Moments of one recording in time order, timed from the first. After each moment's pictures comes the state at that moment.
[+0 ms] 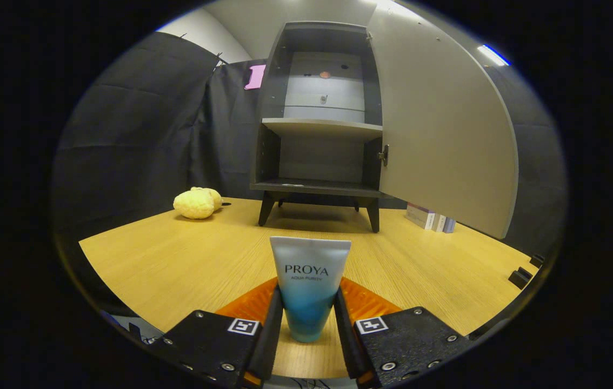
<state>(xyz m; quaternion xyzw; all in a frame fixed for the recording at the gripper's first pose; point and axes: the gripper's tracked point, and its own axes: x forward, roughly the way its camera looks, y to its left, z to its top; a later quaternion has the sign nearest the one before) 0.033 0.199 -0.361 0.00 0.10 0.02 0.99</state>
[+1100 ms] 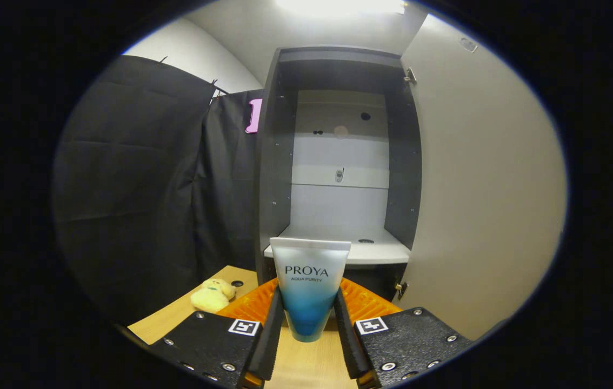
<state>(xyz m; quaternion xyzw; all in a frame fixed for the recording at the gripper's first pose) 0.181 0.213 -0.040 0.00 0.05 0.05 1.00</state>
